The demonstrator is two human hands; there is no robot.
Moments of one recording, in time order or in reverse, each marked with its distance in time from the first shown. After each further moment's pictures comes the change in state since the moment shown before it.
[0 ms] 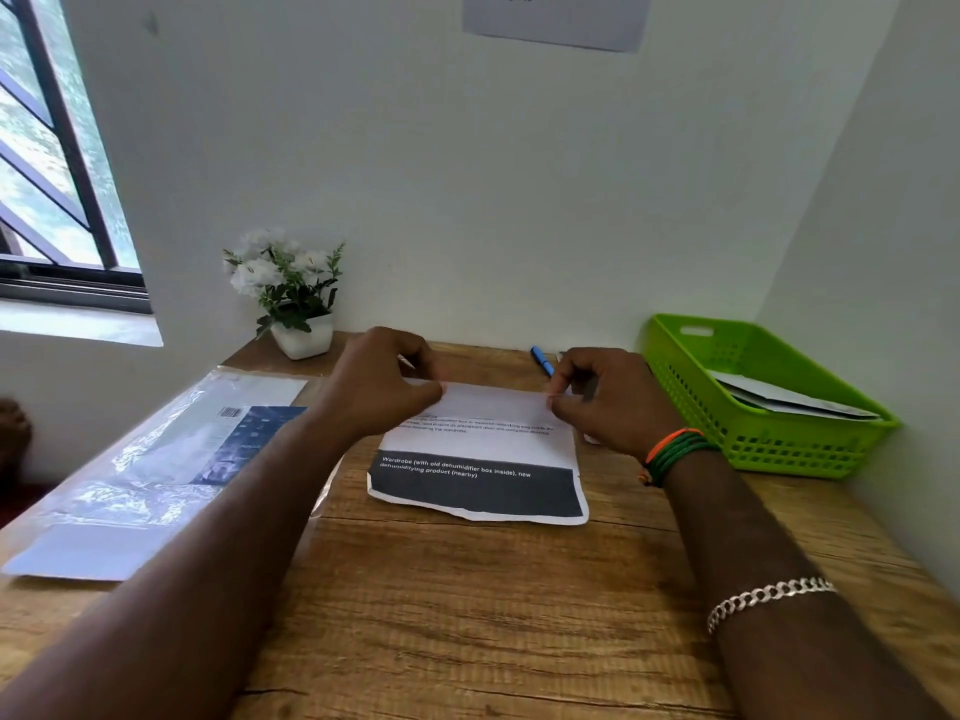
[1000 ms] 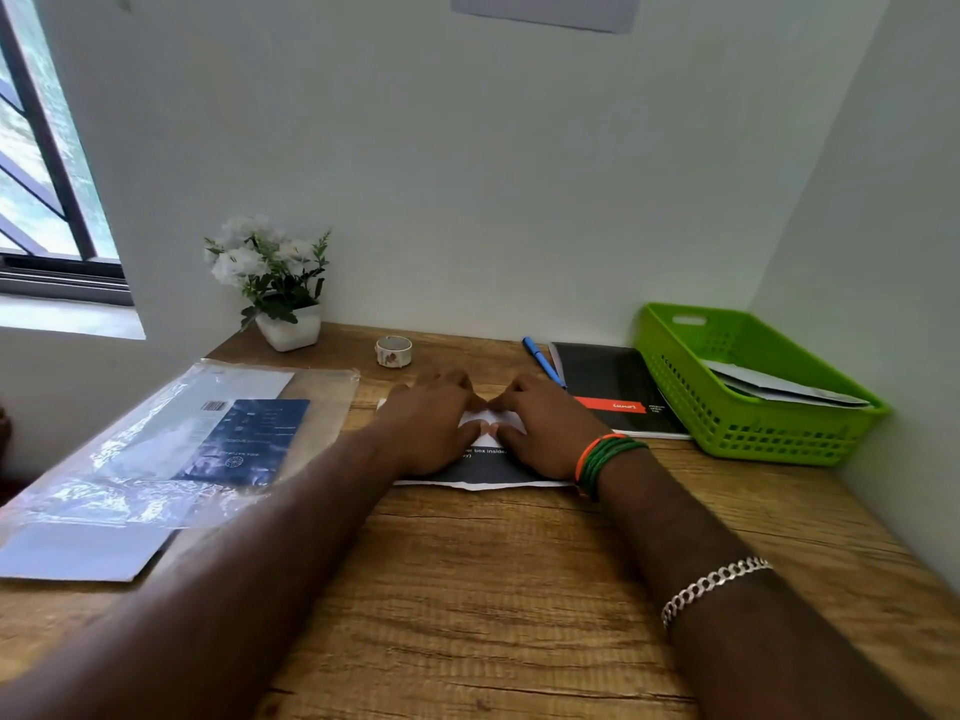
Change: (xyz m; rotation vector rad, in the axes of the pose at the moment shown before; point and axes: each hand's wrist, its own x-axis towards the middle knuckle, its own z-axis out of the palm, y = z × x) left_hand -0.005 0.023 0.055 0.487 -0.460 0.053; right_hand 0.003 -0.010 0.055 -0.379 -0.441 -0.002
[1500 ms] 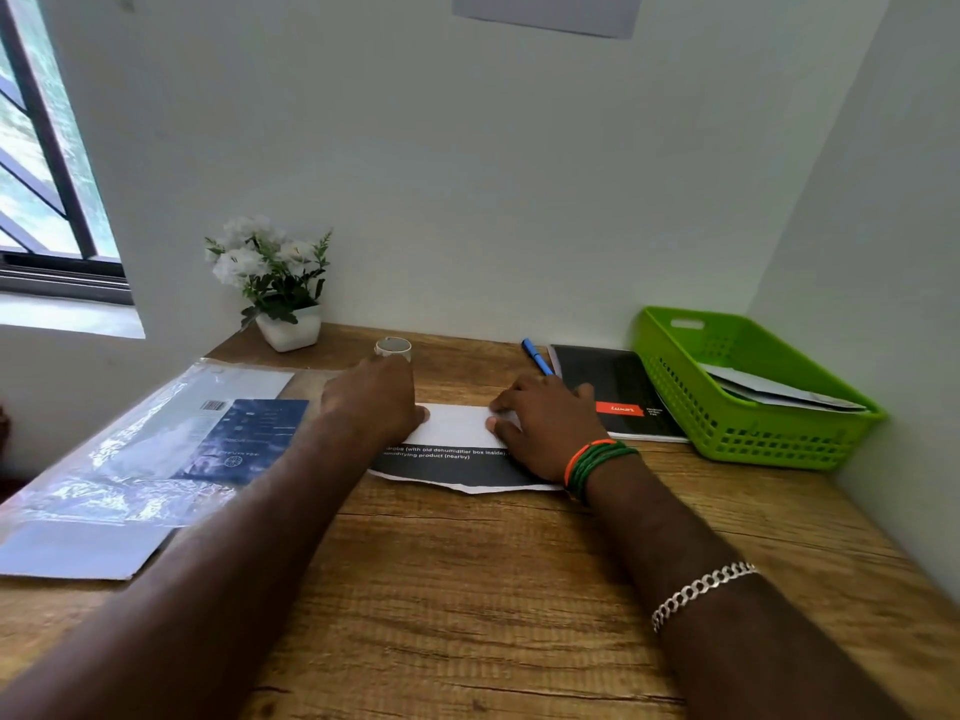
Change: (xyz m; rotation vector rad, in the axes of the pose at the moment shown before) left_hand -0.003 -0.031 -0.017 0.034 0.139 -0.389; right_hand -0.006 -0.010 -0.003 -0.164 0.061 0.108
